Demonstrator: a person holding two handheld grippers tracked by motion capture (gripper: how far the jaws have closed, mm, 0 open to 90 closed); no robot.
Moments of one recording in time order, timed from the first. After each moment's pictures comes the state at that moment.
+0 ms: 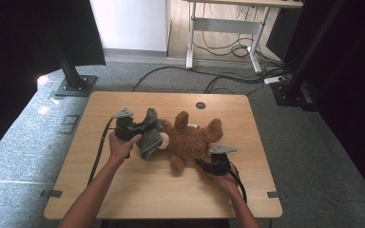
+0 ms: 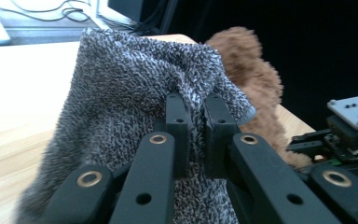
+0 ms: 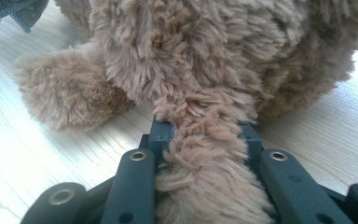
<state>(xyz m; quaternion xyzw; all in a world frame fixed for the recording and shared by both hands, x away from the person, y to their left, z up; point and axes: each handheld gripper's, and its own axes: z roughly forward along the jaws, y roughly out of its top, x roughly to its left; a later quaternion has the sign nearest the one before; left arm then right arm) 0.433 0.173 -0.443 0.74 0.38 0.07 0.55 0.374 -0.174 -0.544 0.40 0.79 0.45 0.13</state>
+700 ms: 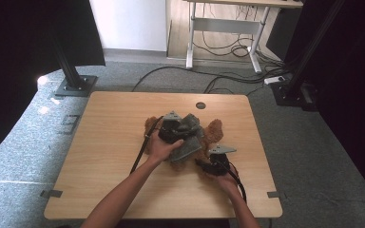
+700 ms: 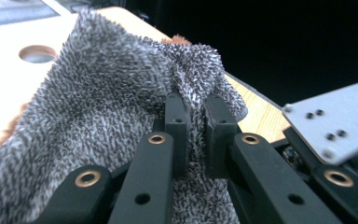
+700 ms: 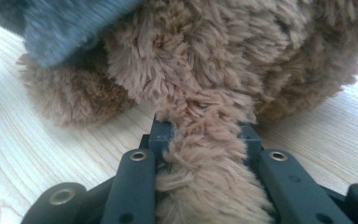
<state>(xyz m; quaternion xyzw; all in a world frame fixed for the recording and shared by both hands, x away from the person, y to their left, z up) 0.436 0.041 -0.448 0.79 0.33 0.04 0.51 0.374 -0.172 -0.545 0.39 0.79 0.45 0.12</state>
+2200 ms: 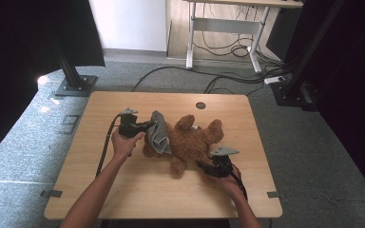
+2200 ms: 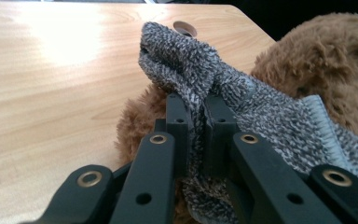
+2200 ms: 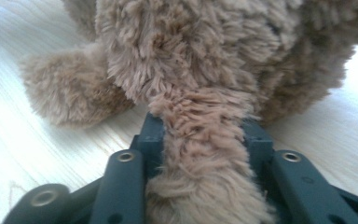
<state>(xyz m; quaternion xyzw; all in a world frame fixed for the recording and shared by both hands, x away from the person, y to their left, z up) 0.459 0.182 -0.469 0.74 0.46 0.08 0.48 0.365 -0.179 -0.537 0.38 0.80 0.44 0.14</state>
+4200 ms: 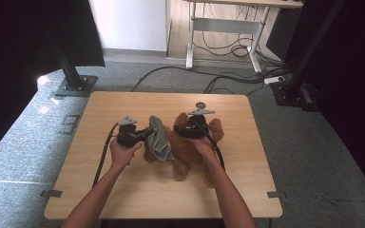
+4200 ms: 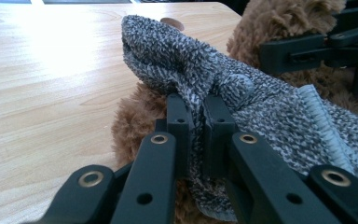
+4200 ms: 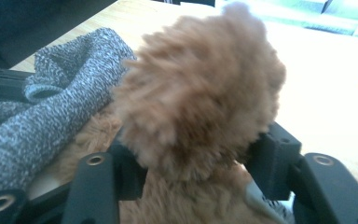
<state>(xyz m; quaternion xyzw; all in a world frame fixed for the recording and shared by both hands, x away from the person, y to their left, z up) 0.427 0.181 -0.476 0.75 0.43 0.10 0.49 0.464 -0.092 -0.464 0.42 0.77 0.46 0.14</state>
